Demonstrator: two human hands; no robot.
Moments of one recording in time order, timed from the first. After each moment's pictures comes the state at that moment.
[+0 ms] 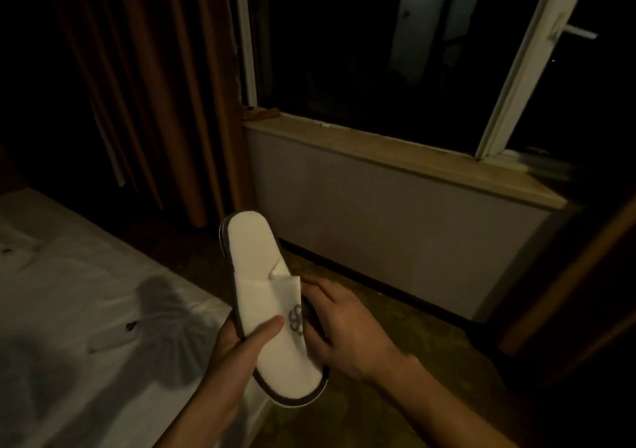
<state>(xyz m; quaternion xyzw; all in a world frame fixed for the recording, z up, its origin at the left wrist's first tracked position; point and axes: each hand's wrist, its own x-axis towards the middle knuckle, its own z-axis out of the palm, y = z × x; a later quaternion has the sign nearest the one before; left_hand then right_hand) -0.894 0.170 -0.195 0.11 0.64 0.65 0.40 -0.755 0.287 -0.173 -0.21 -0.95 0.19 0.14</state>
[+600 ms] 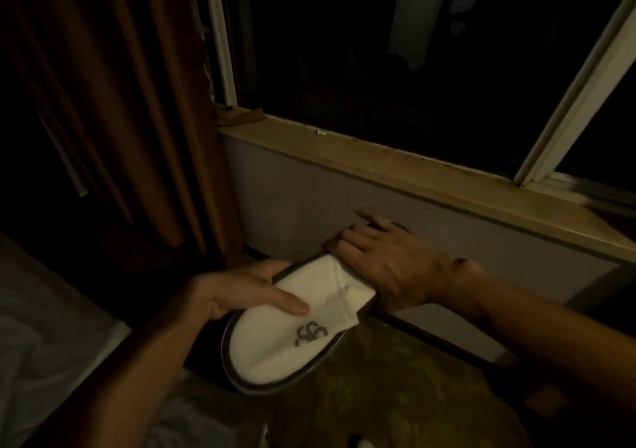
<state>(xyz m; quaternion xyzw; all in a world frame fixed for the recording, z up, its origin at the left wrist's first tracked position) -1.089 0.502 -0.124 0.46 0.64 0.27 0.56 -0.878 0.651 -0.111 -0.07 -0.99 -0.15 -0.03</state>
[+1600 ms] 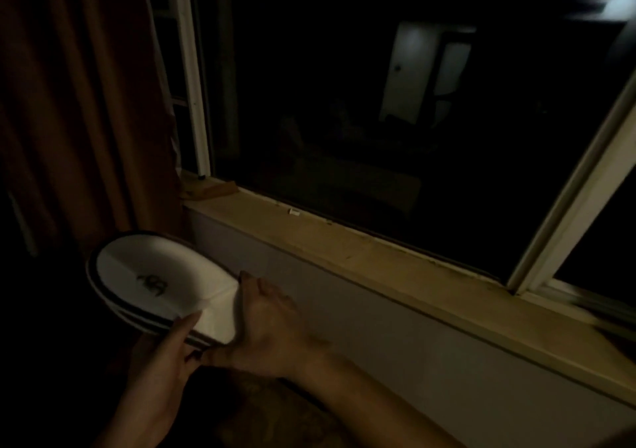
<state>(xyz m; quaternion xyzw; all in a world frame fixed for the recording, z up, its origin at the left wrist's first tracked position) -1.137 0.685 -0.172 0.08 0.50 0.79 0.33 -1.009 0.779 -0.093 -0.25 -0.93 0.25 0.11</state>
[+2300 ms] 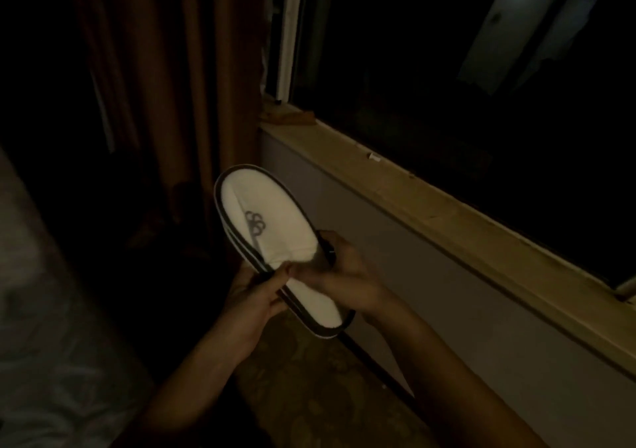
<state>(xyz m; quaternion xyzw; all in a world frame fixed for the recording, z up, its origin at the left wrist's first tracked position) -1.179 0.641 -0.239 0.13 0.50 0.76 0.39 -1.085 0.765 -0.176 -0.32 -0.82 0.47 0.09</state>
